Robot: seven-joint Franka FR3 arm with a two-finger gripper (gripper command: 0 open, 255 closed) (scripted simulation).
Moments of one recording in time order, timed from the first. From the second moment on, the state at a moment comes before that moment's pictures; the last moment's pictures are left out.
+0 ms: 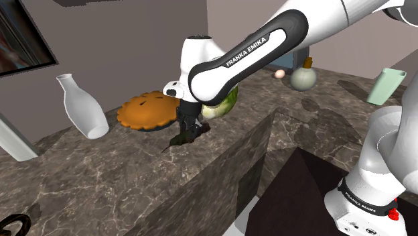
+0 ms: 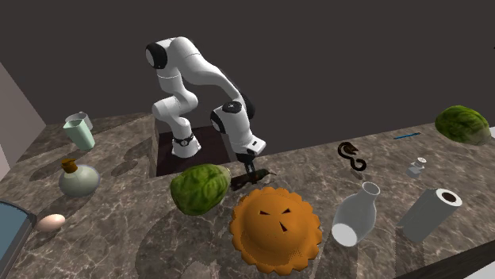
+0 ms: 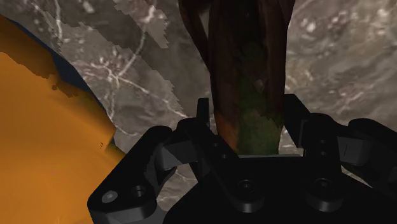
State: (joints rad) arm 0.40 0.08 0.04 -2.14 0.18 2.41 -1.14
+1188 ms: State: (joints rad) arm 0.40 0.01 0.03 -2.04 0.15 2.24 -1.11
